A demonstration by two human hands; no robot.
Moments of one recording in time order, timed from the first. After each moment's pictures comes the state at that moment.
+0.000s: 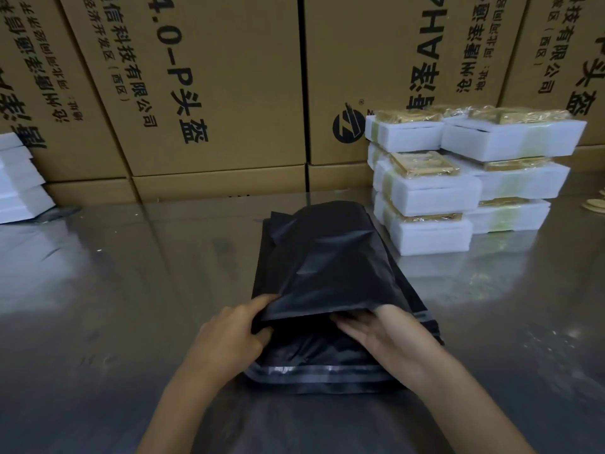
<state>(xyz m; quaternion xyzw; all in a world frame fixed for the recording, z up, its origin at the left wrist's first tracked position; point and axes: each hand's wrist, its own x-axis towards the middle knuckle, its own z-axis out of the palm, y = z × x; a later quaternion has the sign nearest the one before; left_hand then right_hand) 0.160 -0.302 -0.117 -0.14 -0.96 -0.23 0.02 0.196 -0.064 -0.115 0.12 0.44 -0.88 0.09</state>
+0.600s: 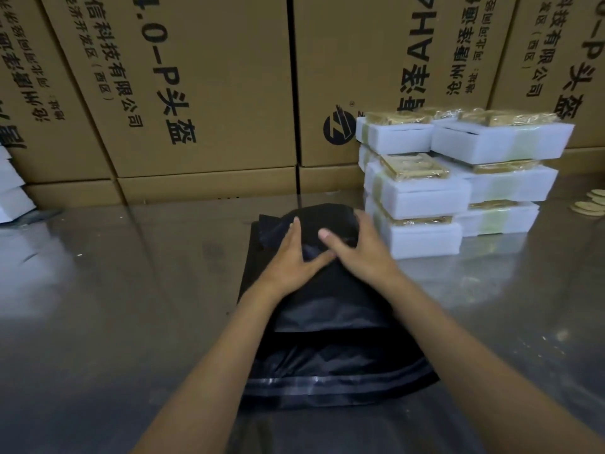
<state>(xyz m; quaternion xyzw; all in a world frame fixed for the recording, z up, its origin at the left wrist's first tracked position) 0.050 -0.196 -0.102 -0.18 -0.89 -0.42 -0.01 0.092 -0.039 -0.080 0.03 0.87 -0.47 -0.17</state>
